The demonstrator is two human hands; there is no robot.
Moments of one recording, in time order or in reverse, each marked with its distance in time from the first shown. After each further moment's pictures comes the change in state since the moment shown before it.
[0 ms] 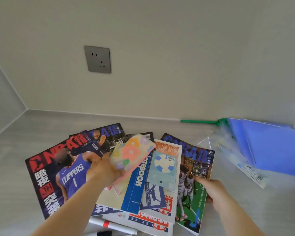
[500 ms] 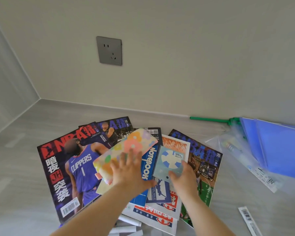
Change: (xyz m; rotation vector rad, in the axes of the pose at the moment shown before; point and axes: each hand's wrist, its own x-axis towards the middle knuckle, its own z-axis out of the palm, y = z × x) left_hand -0.040 0.029 0.037 0.279 0.070 0.275; right_hand -0.032 0.006 0.081 -0.540 -0.046 -0.536
